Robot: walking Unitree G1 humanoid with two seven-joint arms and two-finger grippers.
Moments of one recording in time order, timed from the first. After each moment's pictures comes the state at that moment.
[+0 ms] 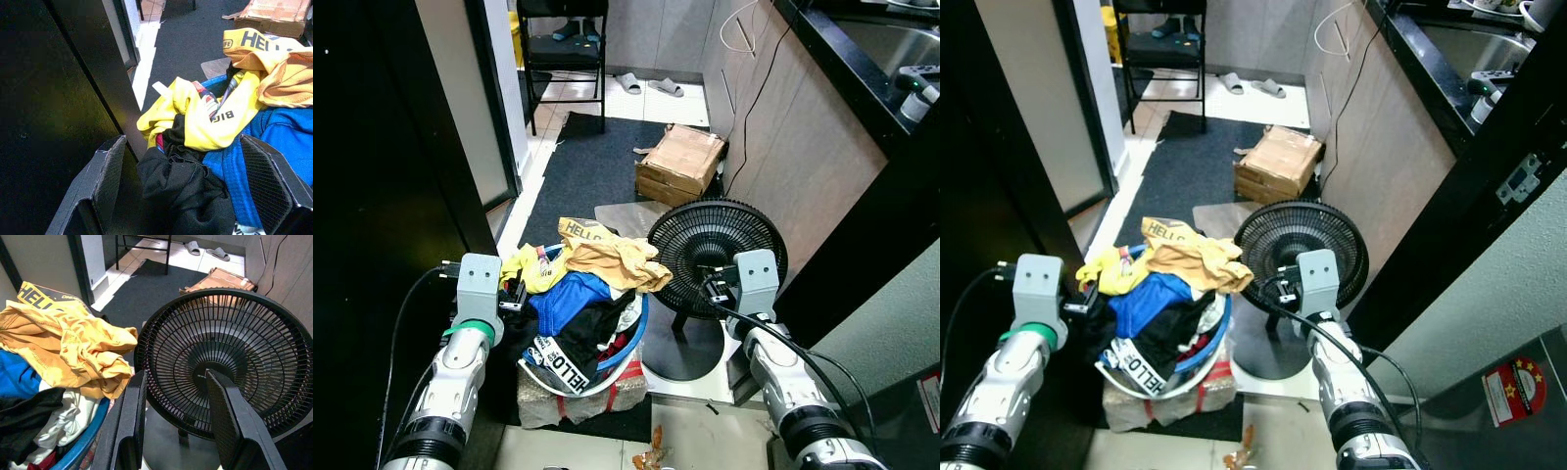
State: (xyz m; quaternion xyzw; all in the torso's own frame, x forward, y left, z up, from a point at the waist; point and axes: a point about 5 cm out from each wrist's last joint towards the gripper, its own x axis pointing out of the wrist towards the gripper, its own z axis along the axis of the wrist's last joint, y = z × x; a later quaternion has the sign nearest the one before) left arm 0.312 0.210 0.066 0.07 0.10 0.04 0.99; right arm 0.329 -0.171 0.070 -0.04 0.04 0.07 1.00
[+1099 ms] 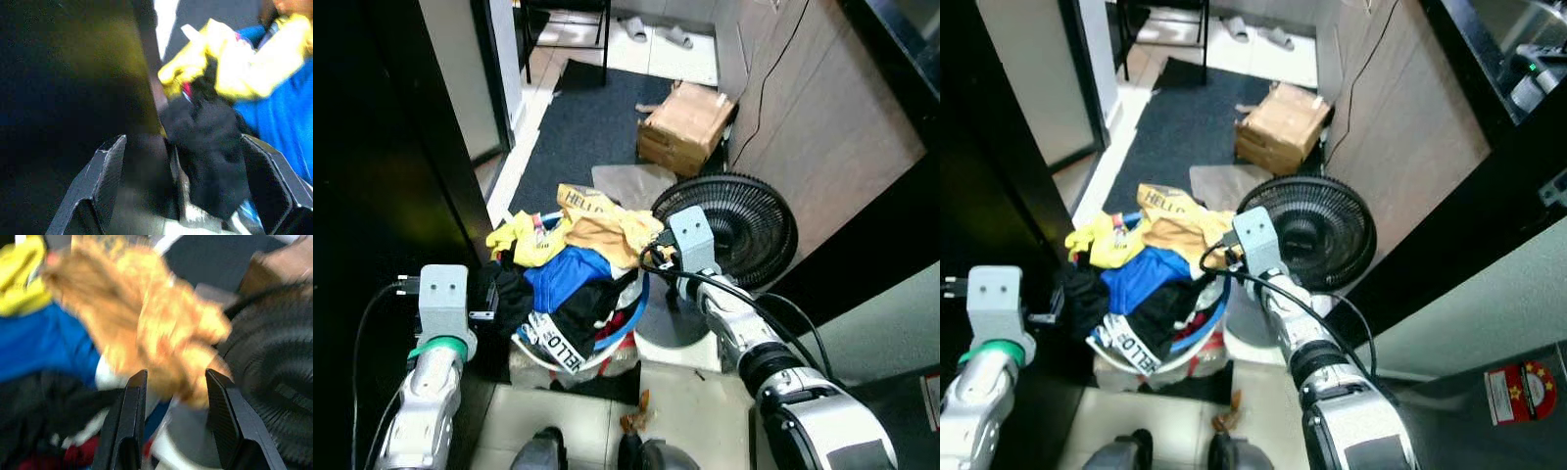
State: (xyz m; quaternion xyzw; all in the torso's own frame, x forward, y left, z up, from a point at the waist) left arm 0.267 0.220 0.087 0.07 0.07 0.07 0.99; right arm 0.362 -0.109 0.093 -0.10 0.07 0.19 0.97
